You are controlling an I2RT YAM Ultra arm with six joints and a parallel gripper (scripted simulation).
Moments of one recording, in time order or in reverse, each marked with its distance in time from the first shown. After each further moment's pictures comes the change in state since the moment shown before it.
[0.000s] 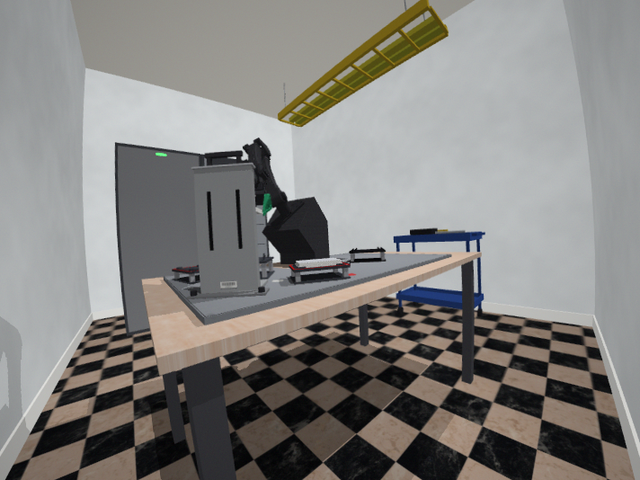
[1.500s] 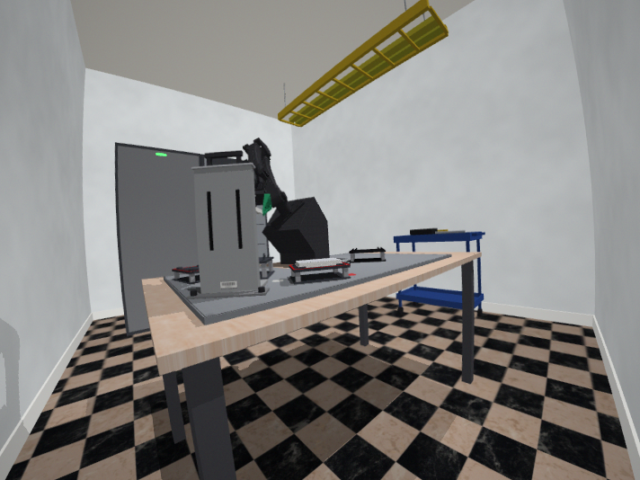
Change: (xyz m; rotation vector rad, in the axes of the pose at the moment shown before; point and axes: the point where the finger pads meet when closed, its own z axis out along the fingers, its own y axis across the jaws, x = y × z) arm -0.001 0.000 0.000 0.002 -0.004 0.000
